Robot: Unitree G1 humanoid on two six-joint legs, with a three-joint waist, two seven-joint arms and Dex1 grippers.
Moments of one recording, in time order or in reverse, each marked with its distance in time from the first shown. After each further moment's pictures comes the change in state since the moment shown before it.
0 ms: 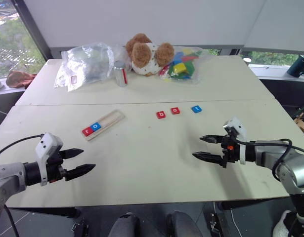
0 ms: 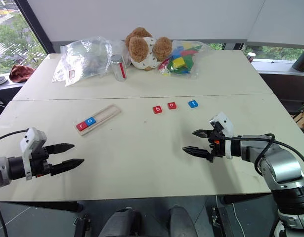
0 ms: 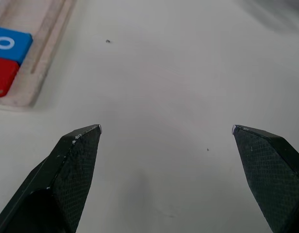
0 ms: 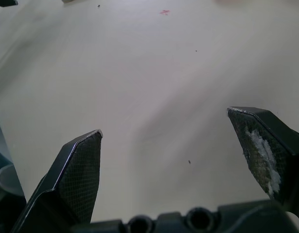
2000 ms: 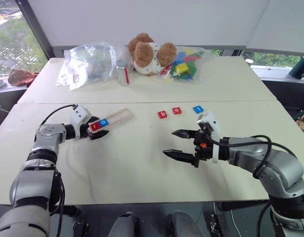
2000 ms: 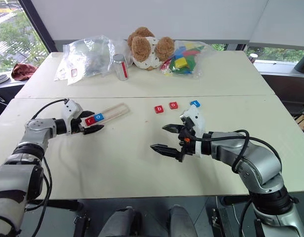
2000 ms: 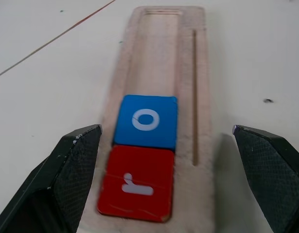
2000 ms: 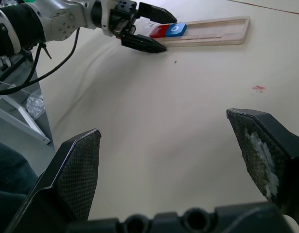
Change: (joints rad) left arm -1.005 -0.278 -0.376 1.563 0.631 -0.964 -0.100; right arm -0.108 0.185 0.058 -0.345 0.186 0.259 -0.299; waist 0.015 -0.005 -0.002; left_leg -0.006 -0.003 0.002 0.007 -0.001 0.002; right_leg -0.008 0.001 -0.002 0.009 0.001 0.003
